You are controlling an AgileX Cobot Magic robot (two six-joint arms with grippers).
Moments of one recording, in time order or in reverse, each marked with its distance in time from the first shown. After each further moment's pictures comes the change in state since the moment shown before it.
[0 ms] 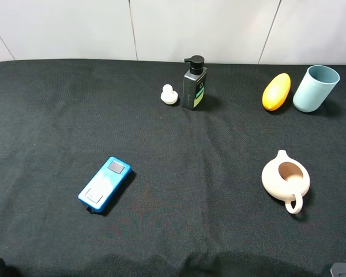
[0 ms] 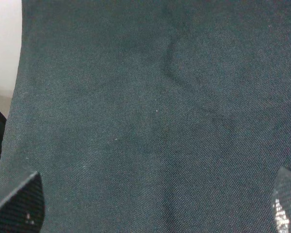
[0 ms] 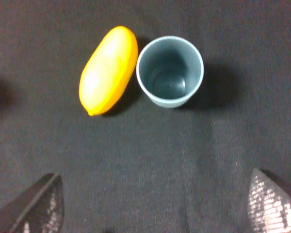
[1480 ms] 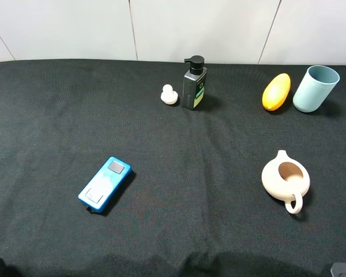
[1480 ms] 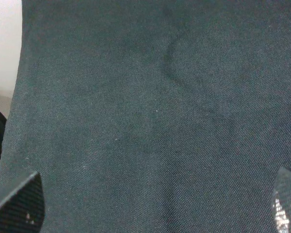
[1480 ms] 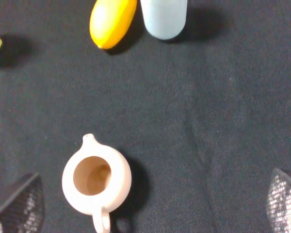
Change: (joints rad) left arm 0.000 0.000 0.000 0.000 0.000 0.000; right arm 0.000 -0.989 0.658 -0.022 0.005 0.102
